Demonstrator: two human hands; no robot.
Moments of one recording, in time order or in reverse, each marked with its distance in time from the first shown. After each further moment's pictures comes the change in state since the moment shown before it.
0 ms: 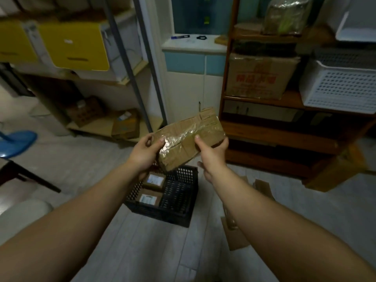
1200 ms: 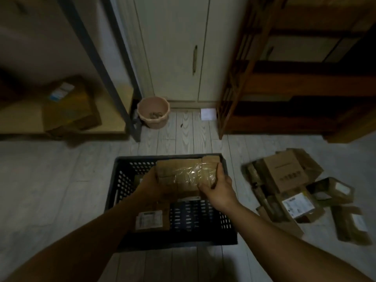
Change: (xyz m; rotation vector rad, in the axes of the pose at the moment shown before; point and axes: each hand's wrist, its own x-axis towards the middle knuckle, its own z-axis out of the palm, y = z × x) left_hand 0.403 -0.327 -0.110 0.531 -0.556 -0.013; right_hand 0.294 0.348 0.117 -0.871 0.138 0.085
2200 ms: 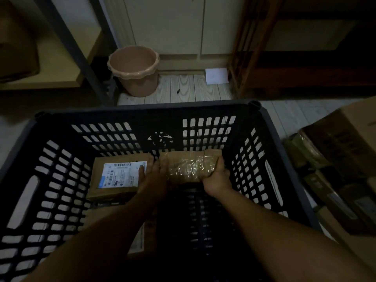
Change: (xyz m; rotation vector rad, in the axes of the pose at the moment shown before) left_hand 0.255 -0.321 0.149 0.924 0.073 0.139; right_hand 0.267 0.230 0.208 0.030 0.054 0.165
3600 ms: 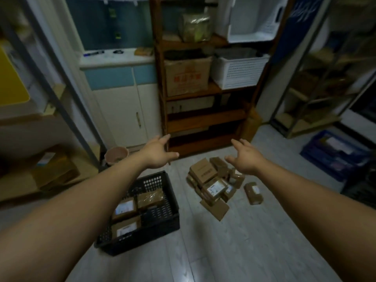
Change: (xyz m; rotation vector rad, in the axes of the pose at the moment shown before) left_hand -0.472 0.363 -0.676 -0.233 -0.080 0.266; right_hand -0.694 -0.197 -0.599 -0.525 0.337 -0.134
